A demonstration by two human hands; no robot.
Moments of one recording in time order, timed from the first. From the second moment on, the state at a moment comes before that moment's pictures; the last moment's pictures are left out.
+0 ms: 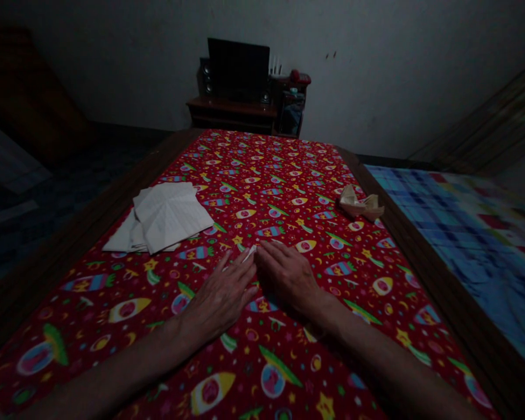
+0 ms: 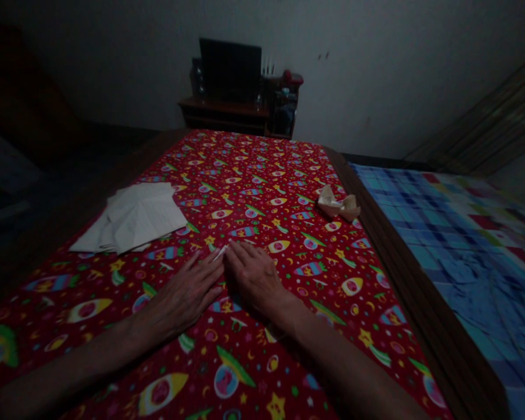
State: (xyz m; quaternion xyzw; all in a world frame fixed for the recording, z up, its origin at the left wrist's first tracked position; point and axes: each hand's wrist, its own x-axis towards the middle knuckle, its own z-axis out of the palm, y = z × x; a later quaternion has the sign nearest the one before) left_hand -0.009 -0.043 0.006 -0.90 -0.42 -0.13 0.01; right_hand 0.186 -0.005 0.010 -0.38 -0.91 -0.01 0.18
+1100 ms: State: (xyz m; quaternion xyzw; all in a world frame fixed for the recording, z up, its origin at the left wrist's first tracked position) left_hand -0.031 -0.025 0.024 -0.85 -0.48 -0.22 -0.05; right_hand 0.205 -0.032 0.014 -0.40 -0.90 0.04 0.16
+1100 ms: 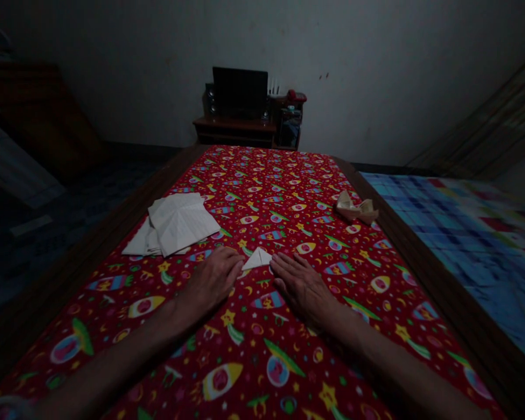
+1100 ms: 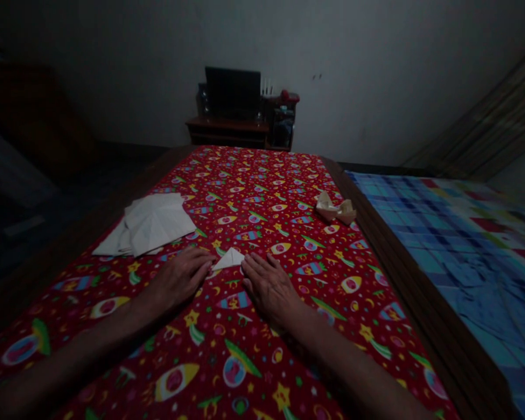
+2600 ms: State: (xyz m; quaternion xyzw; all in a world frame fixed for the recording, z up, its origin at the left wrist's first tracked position) left_hand -0.001 -0.017 0.008 -0.78 -0.50 -0.34 -0.15; right_hand 0.166 -0.005 0.006 -0.31 -0.89 -0.05 0.34
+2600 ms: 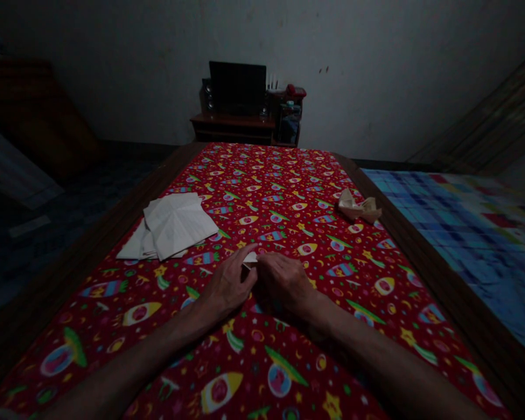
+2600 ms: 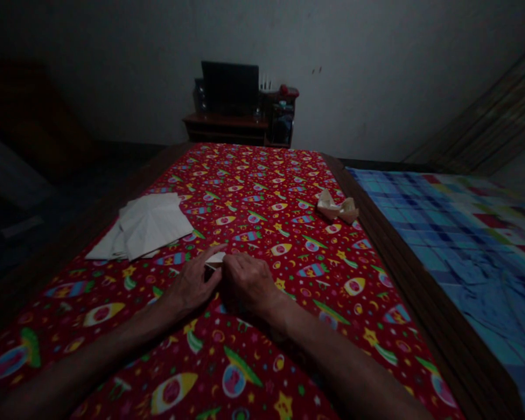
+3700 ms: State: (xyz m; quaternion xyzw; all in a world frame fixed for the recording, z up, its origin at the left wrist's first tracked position) left_hand -0.005 -0.008 0.006 -0.83 -0.51 -0.20 -0.03; right_hand 0.171 -0.003 0.014 -0.50 -0.86 -0.03 0.13
